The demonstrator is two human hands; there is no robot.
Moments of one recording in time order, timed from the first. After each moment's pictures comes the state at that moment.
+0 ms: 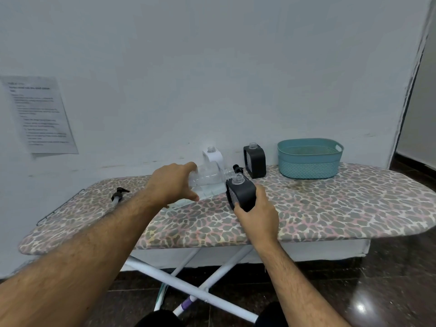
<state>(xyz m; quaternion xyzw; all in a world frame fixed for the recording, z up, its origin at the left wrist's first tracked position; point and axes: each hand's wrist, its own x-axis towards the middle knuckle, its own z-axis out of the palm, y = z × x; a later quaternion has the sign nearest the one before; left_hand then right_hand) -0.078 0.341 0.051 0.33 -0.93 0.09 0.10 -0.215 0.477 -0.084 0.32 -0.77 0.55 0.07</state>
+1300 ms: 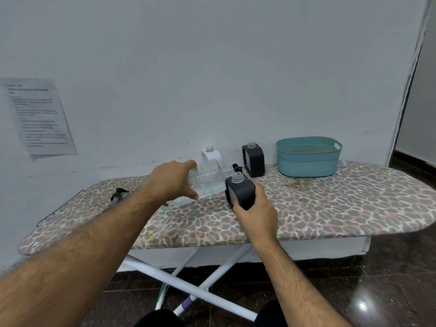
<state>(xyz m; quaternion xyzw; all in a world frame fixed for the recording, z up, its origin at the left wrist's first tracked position) -0.084 0.334 0.051 0.33 -0.94 0.09 0.10 -0.216 0.479 -0.083 0.31 -0.77 0.56 0.06</state>
